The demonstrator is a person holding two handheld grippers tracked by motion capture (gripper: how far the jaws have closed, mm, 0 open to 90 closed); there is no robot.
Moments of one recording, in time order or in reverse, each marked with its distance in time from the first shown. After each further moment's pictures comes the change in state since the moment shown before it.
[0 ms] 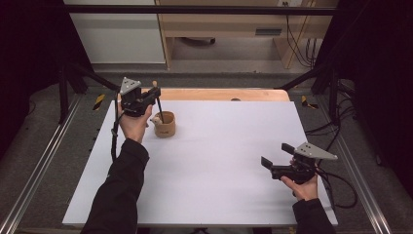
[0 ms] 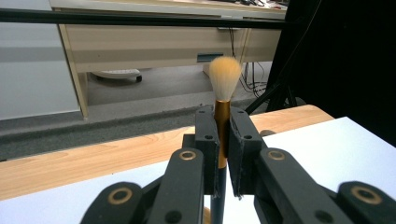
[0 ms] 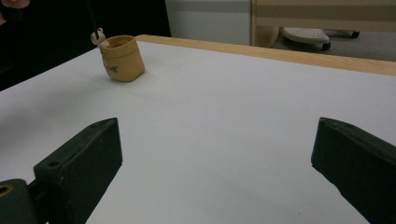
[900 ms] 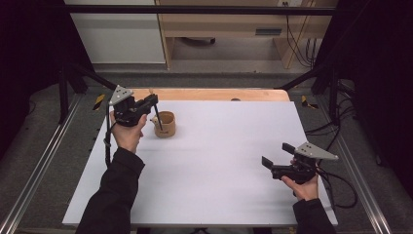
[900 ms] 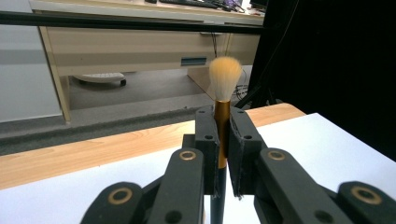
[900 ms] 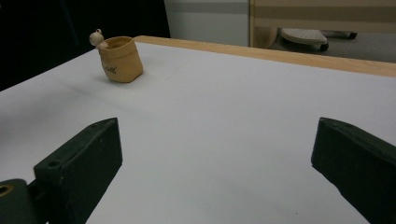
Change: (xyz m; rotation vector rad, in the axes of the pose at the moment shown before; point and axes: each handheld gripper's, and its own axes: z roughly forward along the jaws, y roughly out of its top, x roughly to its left) left arm -0.006 -0.007 -0.035 -0.019 -0.070 -0.001; right arm -0.001 0.000 -0.001 -0.002 -0.005 0.000
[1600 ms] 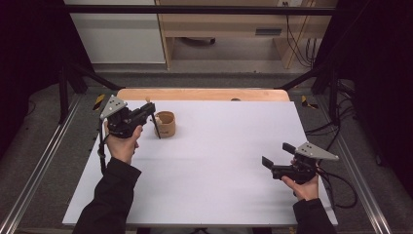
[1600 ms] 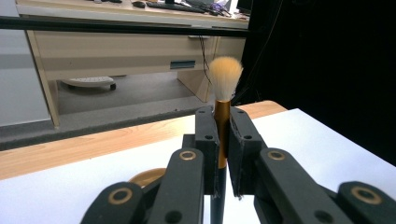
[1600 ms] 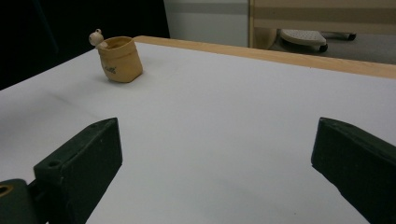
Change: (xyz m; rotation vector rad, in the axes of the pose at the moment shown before) left arm -0.009 -0.013 -0.033 -0.021 -0.051 0.013; right arm 0.000 0.000 -0.001 -0.001 -0.003 -0.008
